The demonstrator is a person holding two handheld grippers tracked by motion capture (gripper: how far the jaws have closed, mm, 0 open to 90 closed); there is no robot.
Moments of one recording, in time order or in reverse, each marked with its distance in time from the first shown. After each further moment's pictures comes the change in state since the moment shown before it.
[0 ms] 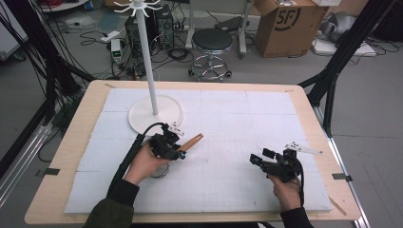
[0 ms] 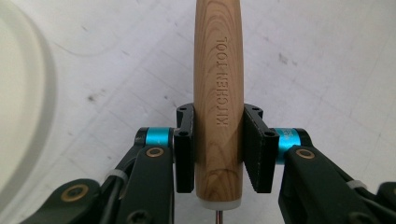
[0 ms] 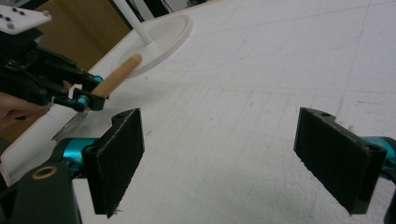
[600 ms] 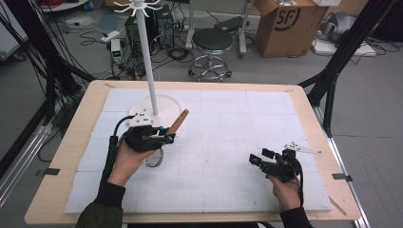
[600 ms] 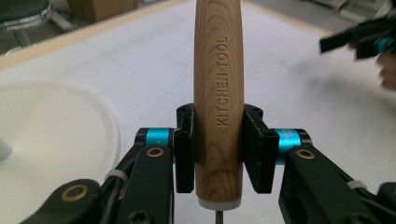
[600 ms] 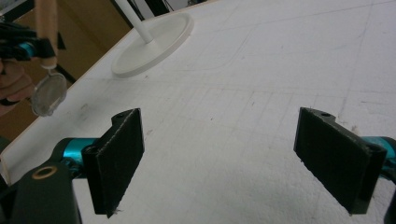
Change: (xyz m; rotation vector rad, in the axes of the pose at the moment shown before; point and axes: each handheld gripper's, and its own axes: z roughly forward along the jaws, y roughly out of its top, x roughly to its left) left arm 0.024 -0.020 -0.061 -0.466 -0.055 -0.098; right arm 0.000 0.000 0.002 0.001 0.000 -0.012
